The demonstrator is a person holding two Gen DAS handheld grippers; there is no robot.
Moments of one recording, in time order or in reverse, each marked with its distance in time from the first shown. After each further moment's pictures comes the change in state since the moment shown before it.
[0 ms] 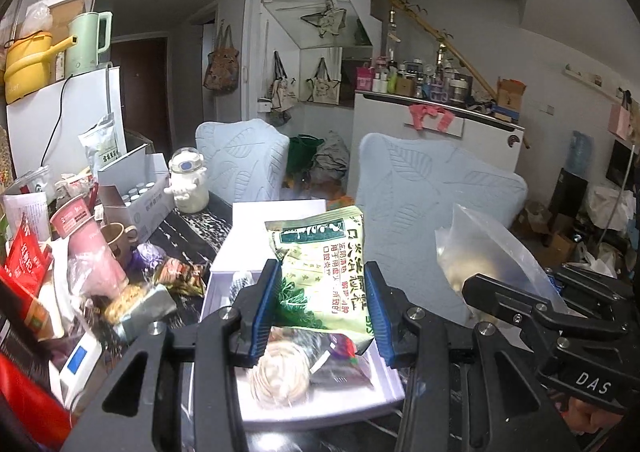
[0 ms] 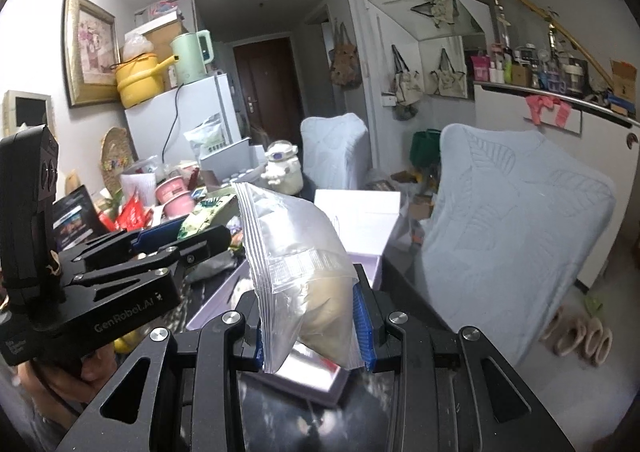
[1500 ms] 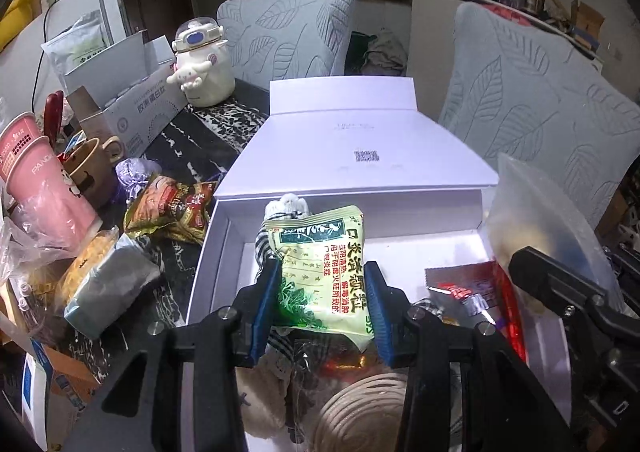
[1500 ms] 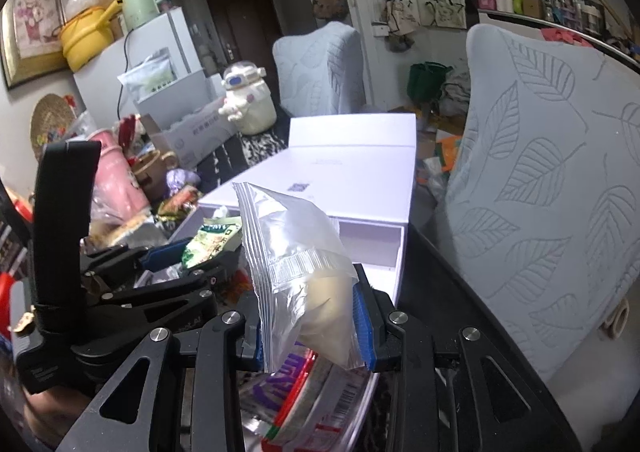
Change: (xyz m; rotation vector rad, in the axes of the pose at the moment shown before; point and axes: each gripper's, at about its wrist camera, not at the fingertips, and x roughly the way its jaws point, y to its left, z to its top) left arm 0.189 0.057 -0.047 -0.005 0.381 0.179; right arm 0.186 -0.038 -0.016 0.070 0.233 -0.019
